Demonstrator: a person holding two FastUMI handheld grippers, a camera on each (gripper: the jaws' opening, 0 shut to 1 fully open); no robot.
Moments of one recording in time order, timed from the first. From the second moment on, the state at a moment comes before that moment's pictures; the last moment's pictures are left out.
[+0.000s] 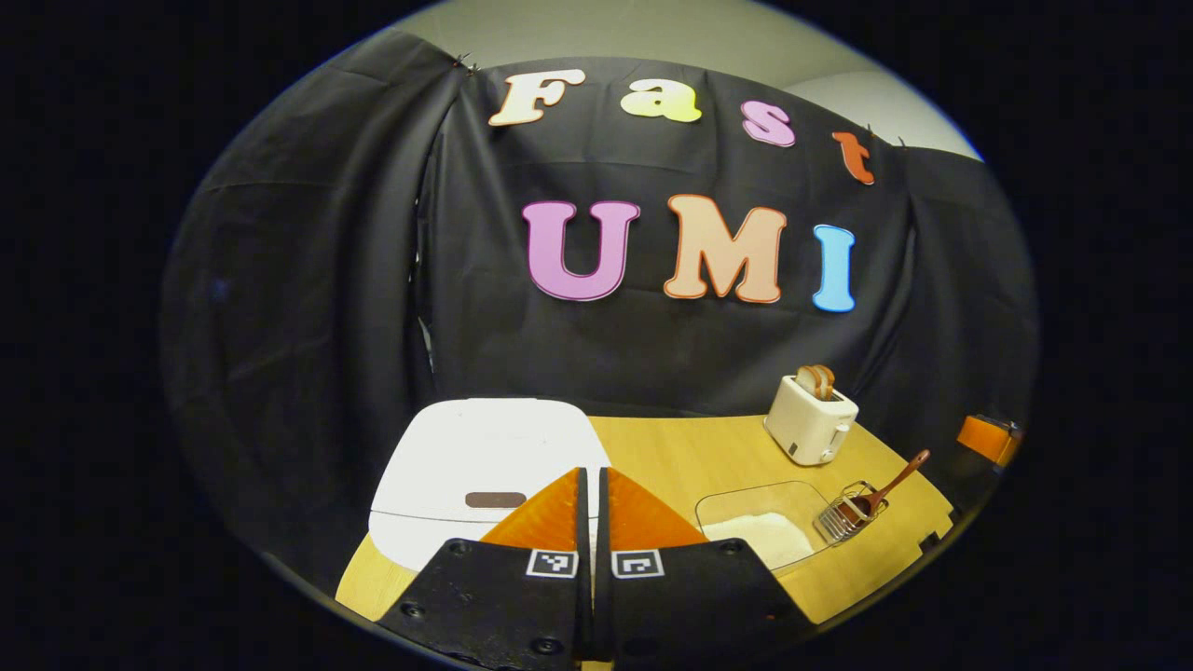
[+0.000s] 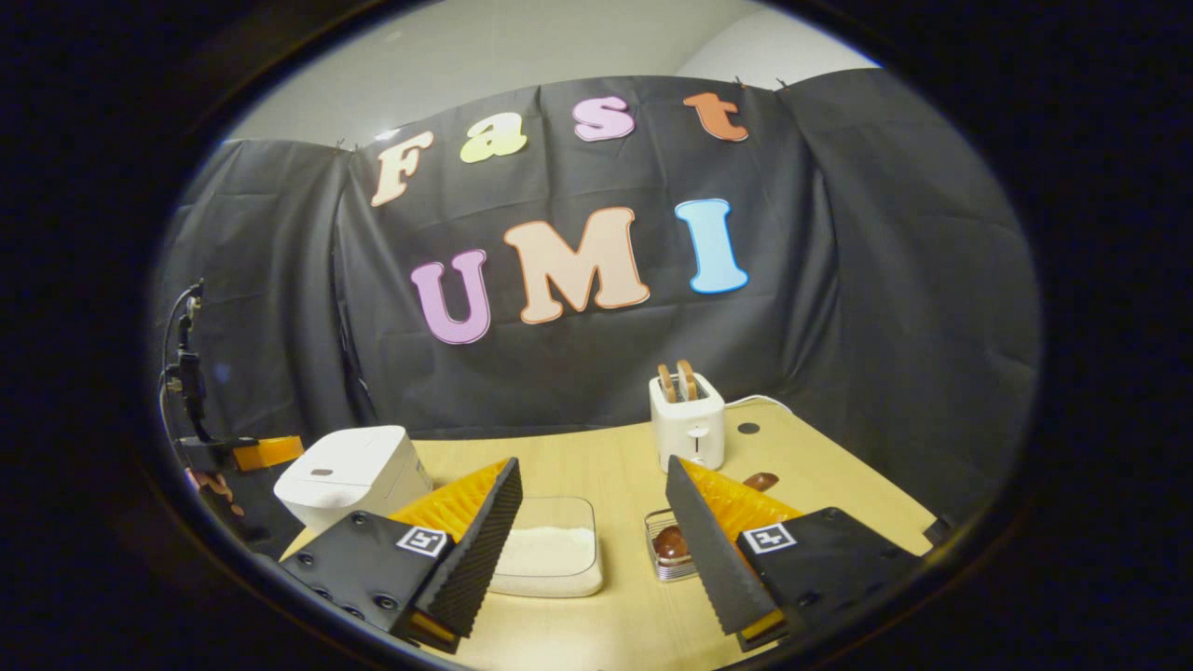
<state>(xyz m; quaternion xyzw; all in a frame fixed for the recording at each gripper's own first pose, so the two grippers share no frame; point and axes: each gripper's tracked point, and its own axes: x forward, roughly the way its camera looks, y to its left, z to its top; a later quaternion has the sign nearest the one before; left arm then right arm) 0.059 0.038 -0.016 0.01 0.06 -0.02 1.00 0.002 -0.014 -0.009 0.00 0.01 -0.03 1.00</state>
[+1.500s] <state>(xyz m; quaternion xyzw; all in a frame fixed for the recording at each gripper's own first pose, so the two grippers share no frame) 0.113 0.100 0.004 0.04 0.07 0.03 1.00 0.002 -0.021 -0.018 0.00 0.02 -0.05 1.00</state>
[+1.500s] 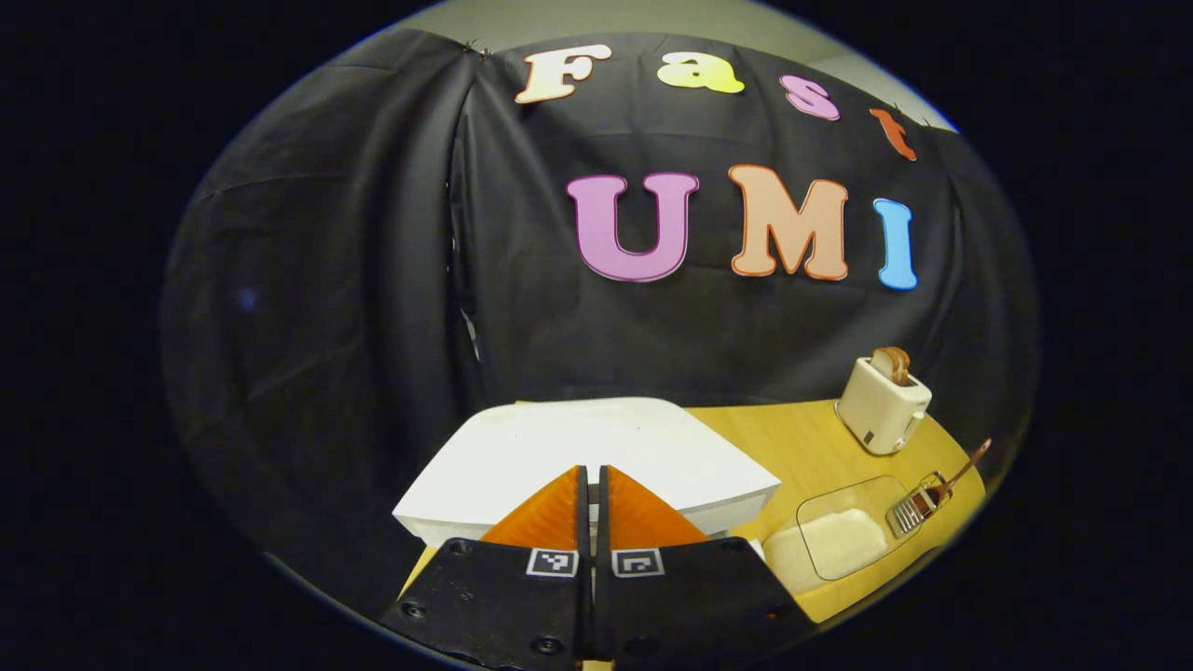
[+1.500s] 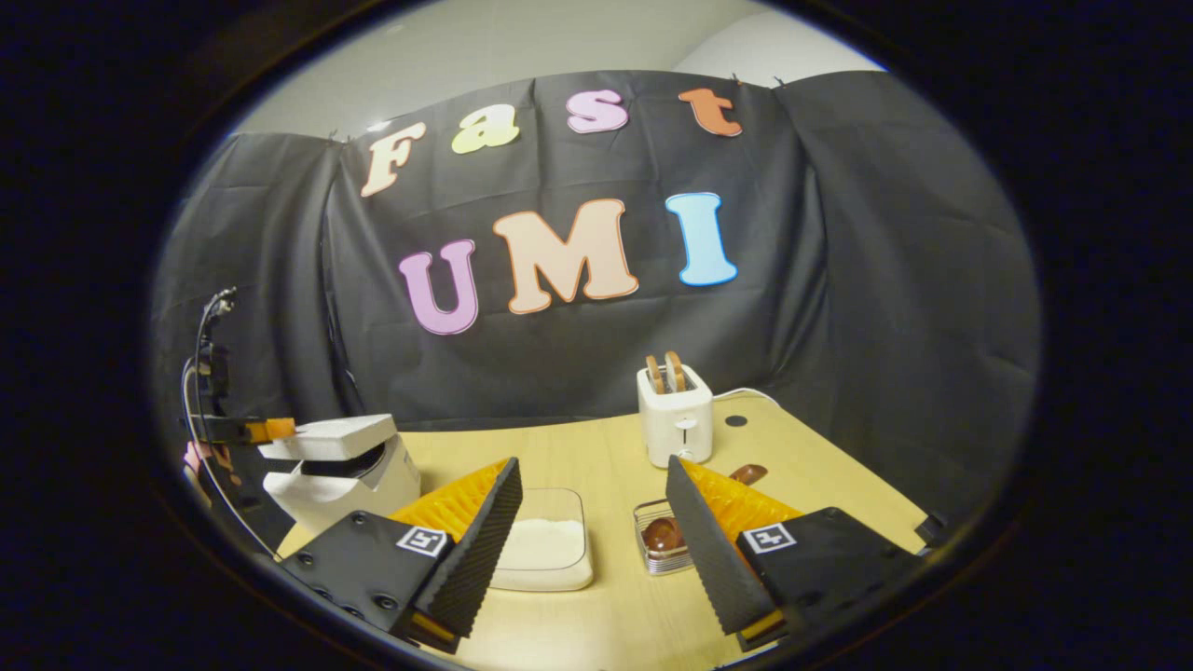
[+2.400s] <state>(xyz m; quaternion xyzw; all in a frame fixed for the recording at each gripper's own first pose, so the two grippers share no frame) 0.087 0.056 0.051 0.03 0.00 0.00 1.00 0.011 -0.052 -0.027 0.00 0.02 -0.06 1.00</state>
